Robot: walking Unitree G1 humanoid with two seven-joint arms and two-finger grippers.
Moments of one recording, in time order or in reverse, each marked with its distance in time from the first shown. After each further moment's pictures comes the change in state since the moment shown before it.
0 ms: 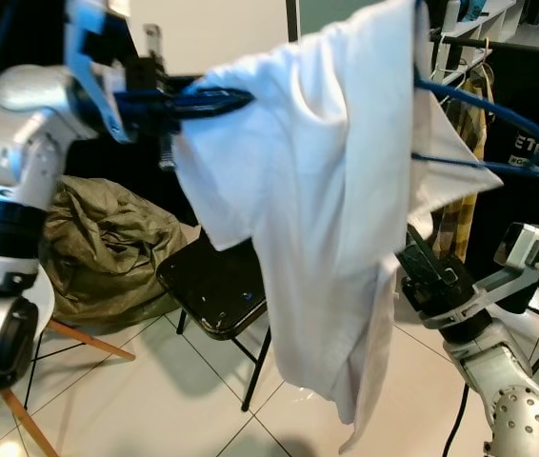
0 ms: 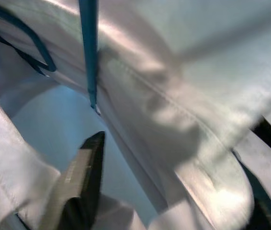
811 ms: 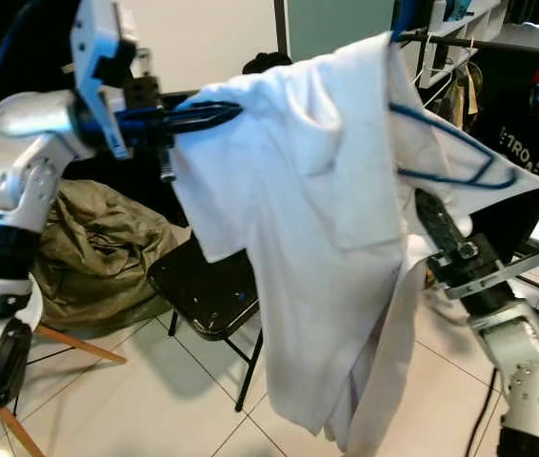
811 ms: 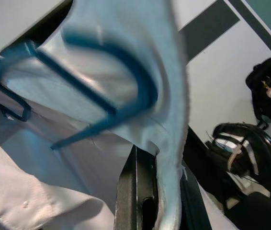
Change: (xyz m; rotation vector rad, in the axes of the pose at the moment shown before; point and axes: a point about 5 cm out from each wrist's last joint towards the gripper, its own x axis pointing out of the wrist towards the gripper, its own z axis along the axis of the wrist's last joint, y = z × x) left arm -0.037 -0.001 -0.022 -0.057 0.079 0.217; right arm 0.005 -0.027 0.040 -0.164 -0.046 -0.202
